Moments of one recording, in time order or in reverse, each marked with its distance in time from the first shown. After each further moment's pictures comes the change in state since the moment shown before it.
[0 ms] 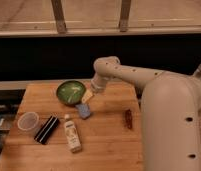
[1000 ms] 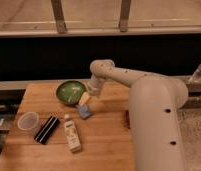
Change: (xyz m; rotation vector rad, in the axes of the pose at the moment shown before) arm -0.006 0.006 0.039 -0.068 0.071 -0.020
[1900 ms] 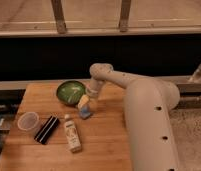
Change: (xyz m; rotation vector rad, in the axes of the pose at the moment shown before) arm -0.002 -0.001 0.030 -0.062 0.018 -0.003
